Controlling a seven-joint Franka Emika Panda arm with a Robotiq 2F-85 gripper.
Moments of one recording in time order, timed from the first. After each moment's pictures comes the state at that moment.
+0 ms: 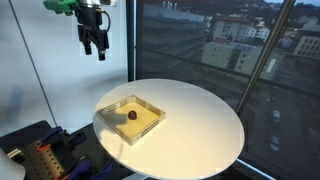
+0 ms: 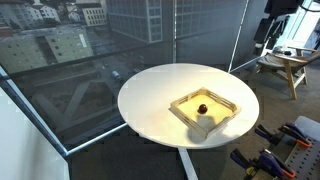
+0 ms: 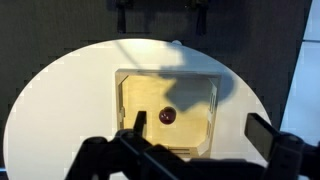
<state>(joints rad) 0.01 -0.61 0.00 -2.52 0.01 1.90 0.02</state>
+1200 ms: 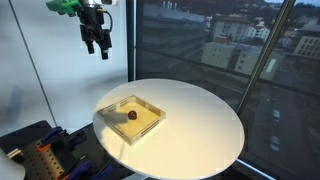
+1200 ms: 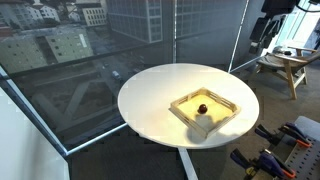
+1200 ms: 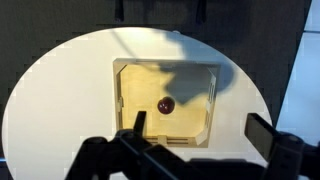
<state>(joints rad) 0.02 -0.60 0.00 -2.52 0.01 1.95 0.02</state>
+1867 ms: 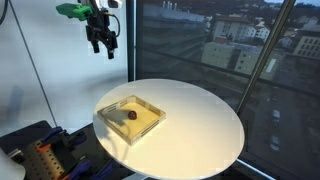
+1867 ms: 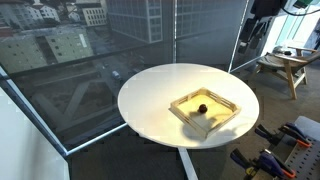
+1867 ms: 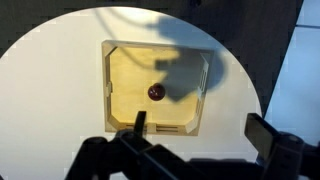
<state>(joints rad) 0.03 -0.52 -0.01 -2.48 0.05 2.03 -0.03</state>
